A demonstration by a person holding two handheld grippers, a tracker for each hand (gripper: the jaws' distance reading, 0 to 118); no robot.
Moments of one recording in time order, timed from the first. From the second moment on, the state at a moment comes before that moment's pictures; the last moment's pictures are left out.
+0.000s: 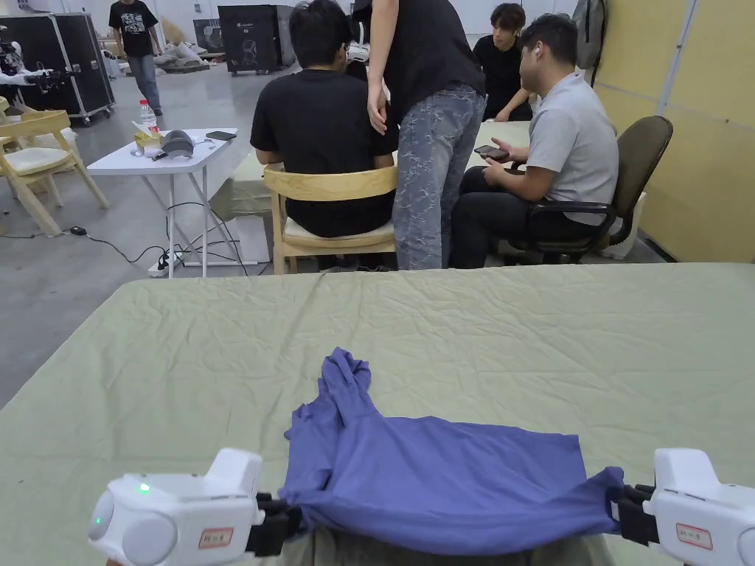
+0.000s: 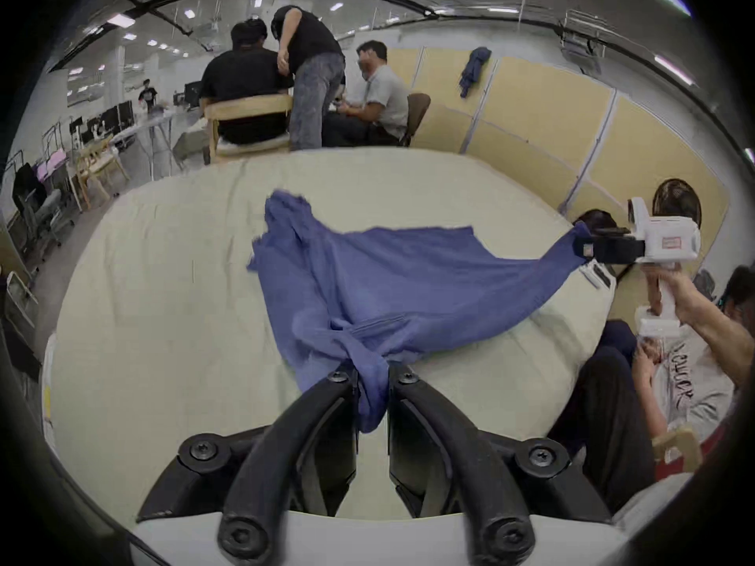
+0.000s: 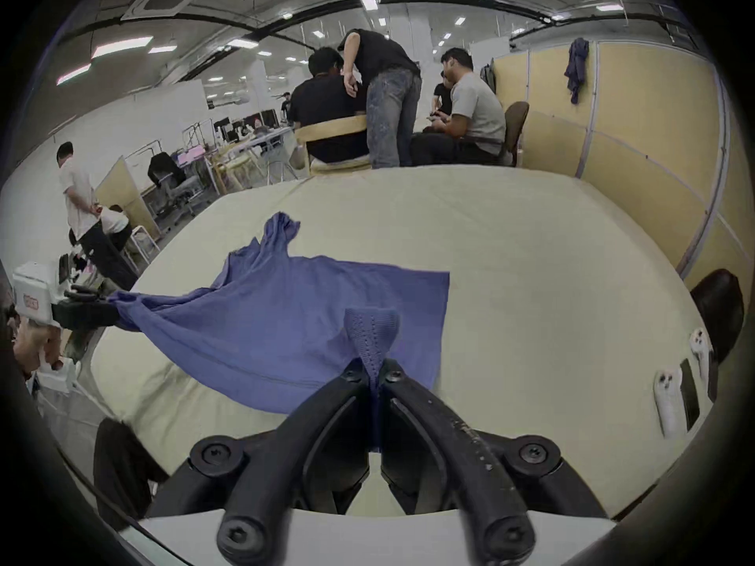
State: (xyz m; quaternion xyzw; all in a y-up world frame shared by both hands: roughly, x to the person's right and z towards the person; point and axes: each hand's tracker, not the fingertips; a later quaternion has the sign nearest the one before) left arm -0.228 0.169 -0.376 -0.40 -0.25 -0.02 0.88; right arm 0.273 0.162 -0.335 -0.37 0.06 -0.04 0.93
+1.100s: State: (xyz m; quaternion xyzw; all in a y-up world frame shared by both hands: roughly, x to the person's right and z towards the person) left arm -0.239 0.099 -0.257 -0.49 -0.18 0.01 0.85; right arm 0.264 0.088 -0.258 -0.48 0.05 -0.04 0.87
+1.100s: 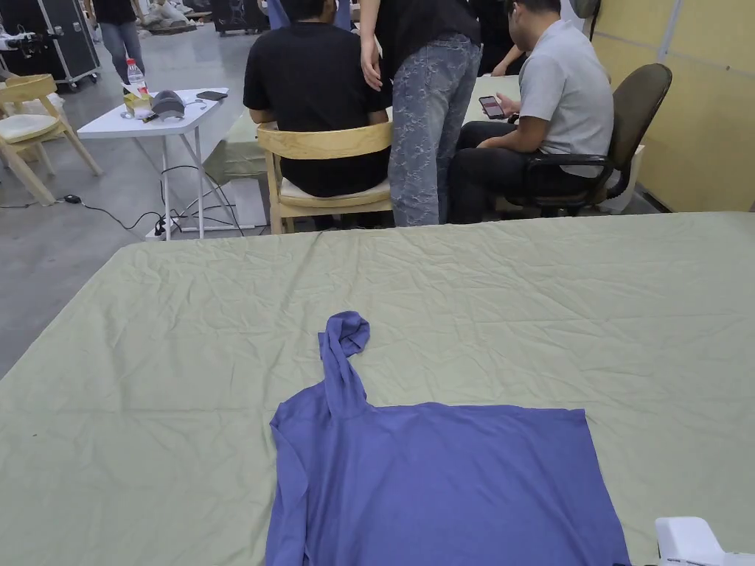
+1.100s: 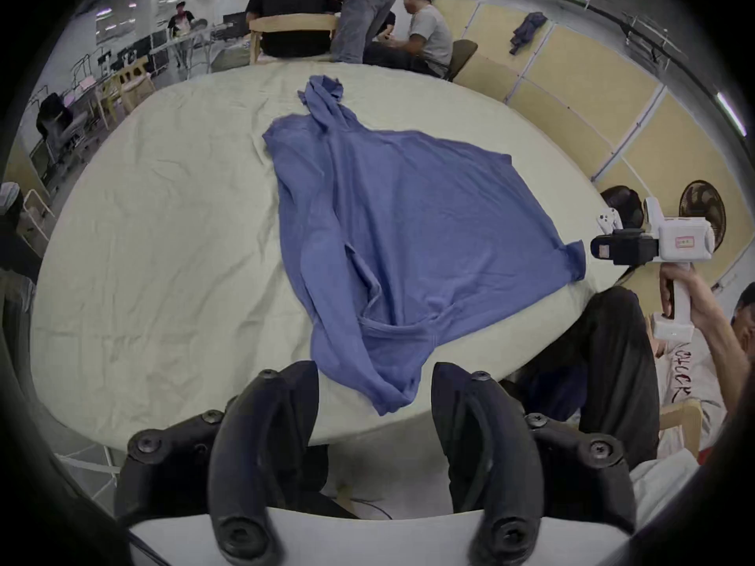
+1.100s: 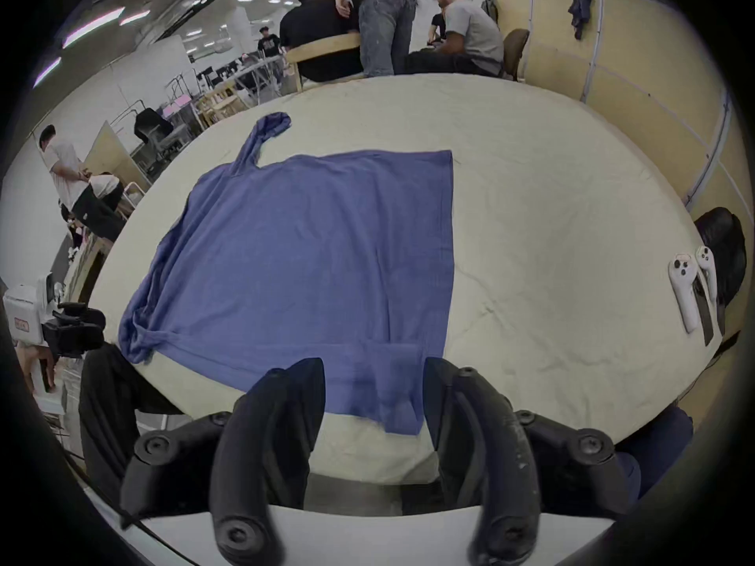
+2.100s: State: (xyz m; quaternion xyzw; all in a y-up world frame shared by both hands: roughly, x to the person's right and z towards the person) left arm -0.210 0.200 -0.433 -0.40 -0.18 -0.03 0.90; right arm 0.239 0.174 -0.297 -0.35 0.06 -0.03 0.93
